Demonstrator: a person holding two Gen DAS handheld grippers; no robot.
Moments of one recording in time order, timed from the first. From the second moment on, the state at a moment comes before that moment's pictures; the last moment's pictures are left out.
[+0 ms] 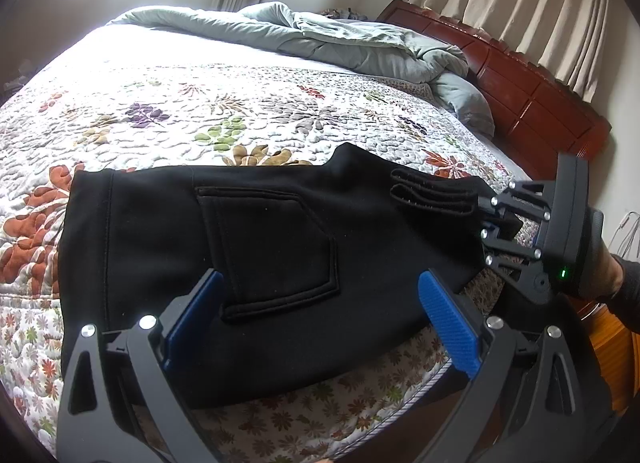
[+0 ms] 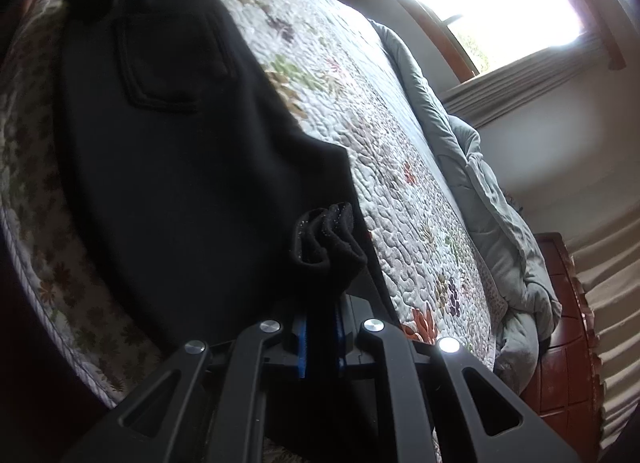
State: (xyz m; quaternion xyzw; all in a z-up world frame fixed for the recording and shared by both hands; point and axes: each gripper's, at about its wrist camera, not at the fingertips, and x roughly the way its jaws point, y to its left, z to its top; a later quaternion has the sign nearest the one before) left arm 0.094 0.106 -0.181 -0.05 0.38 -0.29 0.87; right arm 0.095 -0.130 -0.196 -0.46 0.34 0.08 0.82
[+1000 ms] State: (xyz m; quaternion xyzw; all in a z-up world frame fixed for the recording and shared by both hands) left arm 0.056 0.177 -0.184 -0.29 0.46 -0.08 0.84; right arm 0.167 -0.202 -0.179 -0.10 0.55 0.27 0.79
